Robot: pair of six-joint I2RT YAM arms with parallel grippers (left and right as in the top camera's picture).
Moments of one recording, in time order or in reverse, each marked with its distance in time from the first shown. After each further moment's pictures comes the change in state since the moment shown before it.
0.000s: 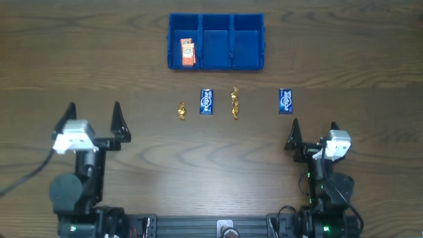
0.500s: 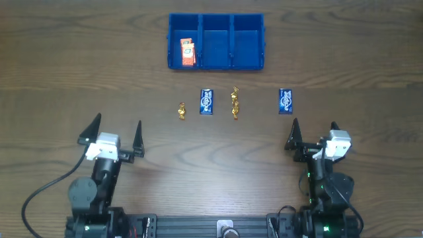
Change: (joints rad) left arm 0.019 -0.181 -0.242 -0.029 0.178 0.152; right arm 0.000 0.000 0.000 0.000 0.000 0.000
